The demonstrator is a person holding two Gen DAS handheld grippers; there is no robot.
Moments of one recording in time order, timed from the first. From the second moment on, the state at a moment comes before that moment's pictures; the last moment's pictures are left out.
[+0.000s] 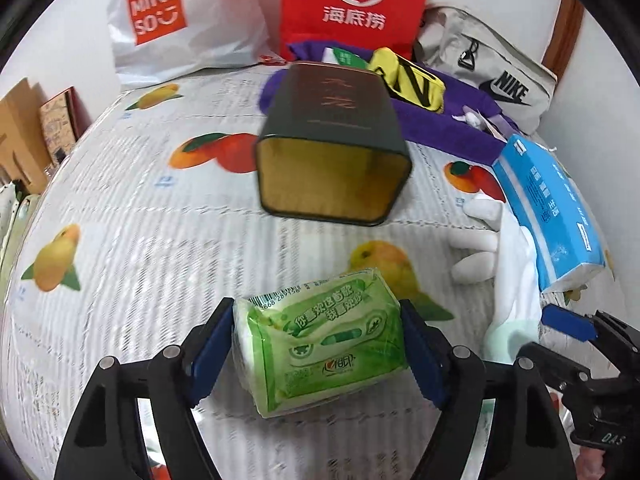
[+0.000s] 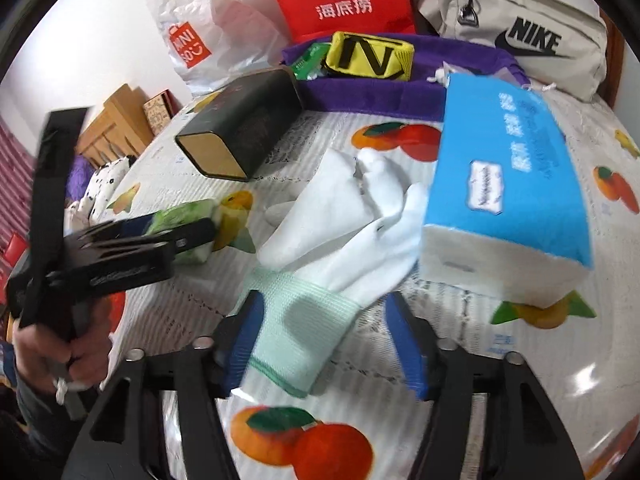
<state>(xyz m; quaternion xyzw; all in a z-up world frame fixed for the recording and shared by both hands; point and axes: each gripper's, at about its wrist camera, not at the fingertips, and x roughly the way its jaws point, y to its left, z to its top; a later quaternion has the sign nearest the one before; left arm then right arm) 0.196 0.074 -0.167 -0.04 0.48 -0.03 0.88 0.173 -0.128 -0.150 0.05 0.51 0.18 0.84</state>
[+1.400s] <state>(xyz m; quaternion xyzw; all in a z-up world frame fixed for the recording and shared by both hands) 0.168 0.077 -0.173 -0.02 0.46 0.00 0.89 0.118 -0.182 -0.155 0.06 0.47 0.12 0.87</state>
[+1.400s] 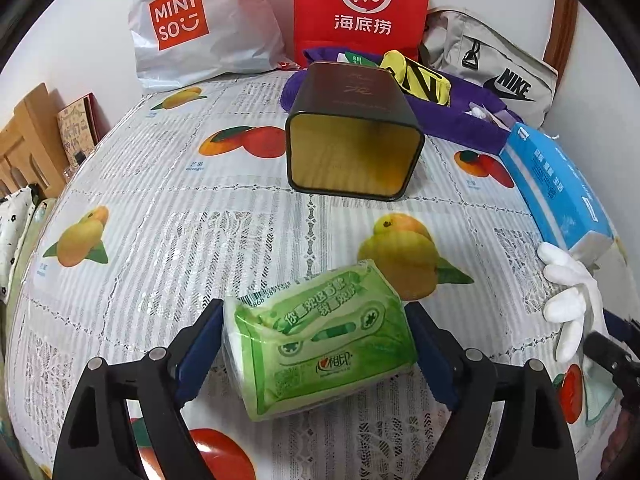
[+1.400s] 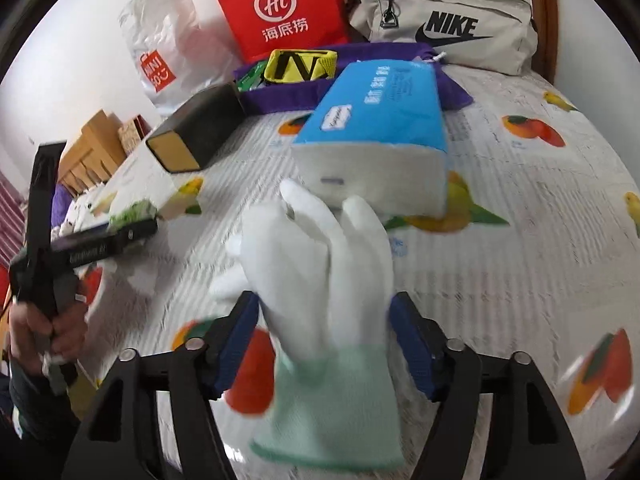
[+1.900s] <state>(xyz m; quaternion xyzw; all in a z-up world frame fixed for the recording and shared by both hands) 0.163 0.079 -0.172 -0.04 0.45 0.00 0.89 0.126 -0.175 -0.161 0.00 0.44 0.07 0.89</state>
